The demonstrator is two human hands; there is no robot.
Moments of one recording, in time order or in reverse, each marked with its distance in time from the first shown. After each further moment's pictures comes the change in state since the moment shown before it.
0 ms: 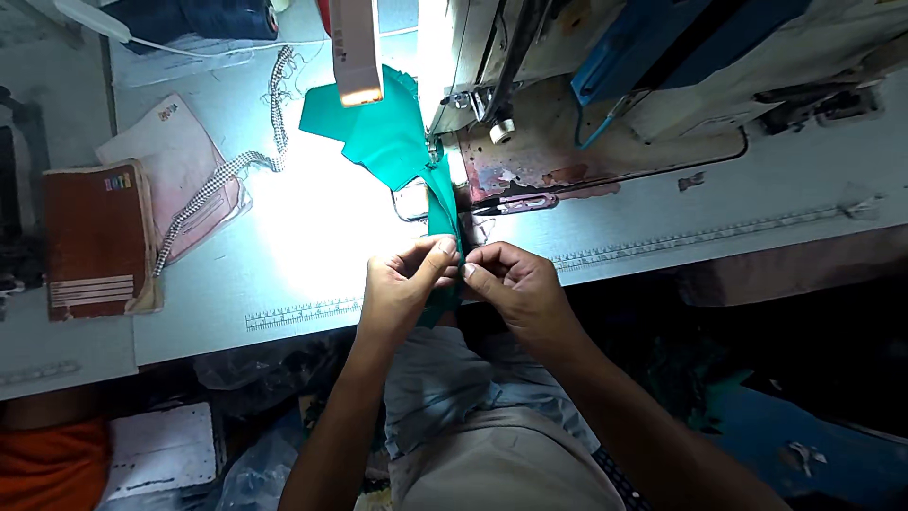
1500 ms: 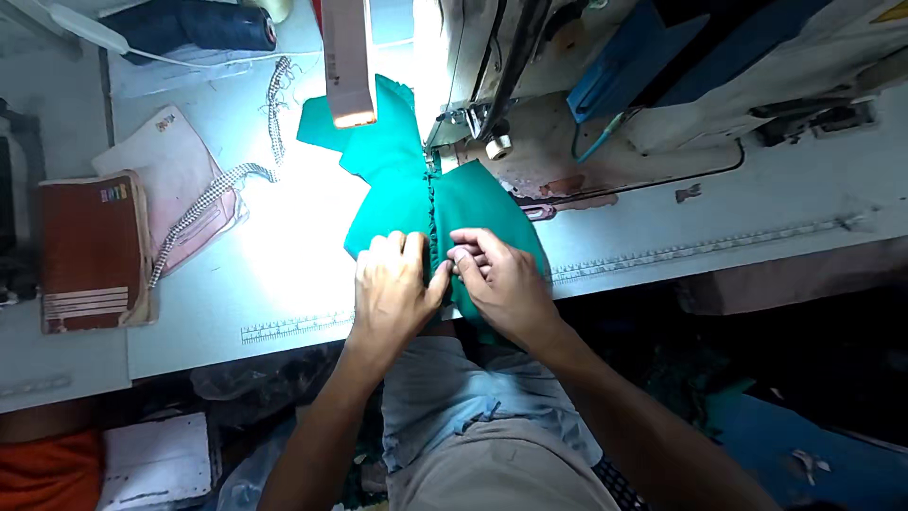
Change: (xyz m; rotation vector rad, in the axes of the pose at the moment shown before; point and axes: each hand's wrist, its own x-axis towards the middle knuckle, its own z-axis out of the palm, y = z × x) left_hand 0.025 -0.017 -0.009 1.339 0.036 0.353; right_hand 0.032 0.009 0.000 -0.761 0.037 -0.224
